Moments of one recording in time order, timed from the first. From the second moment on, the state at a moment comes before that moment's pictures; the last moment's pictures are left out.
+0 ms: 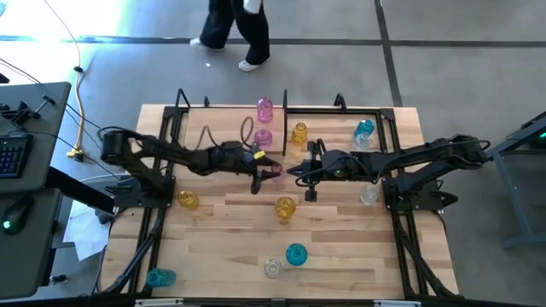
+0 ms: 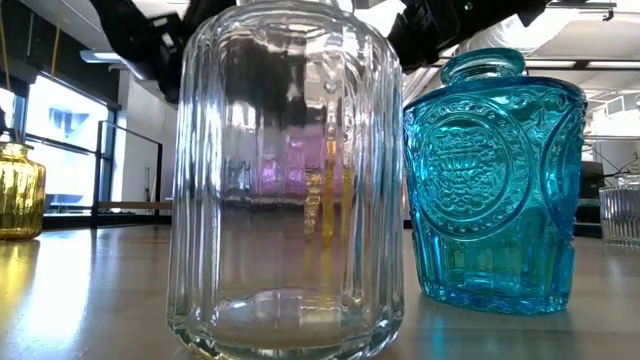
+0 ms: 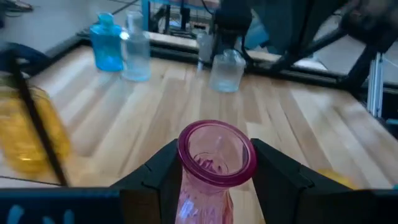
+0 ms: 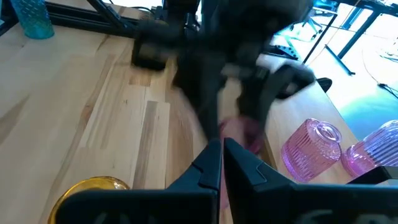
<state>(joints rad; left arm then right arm) 0.15 1.56 0.68 0.62 0.12 -0.12 0.06 1.35 0.85 0.08 0.19 -0.16</state>
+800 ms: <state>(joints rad) 0.61 1.37 0.81 0.37 0.20 -0.12 0.06 1.35 0.85 0.08 0.19 -0.14</state>
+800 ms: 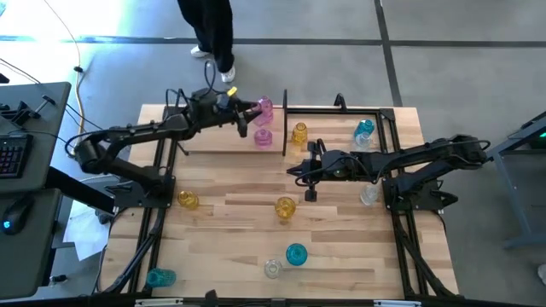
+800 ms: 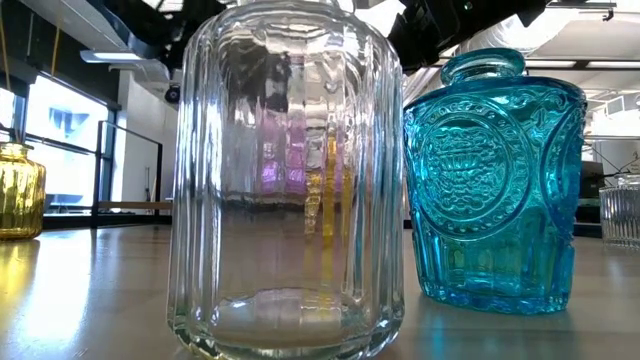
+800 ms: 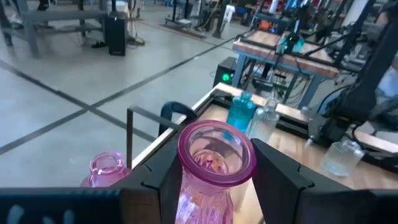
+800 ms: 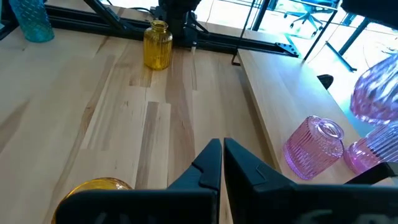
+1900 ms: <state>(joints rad) 0.61 1.59 0.82 0.48 0.17 -0.02 0.06 1.35 0.85 0.08 0.19 -0.14</state>
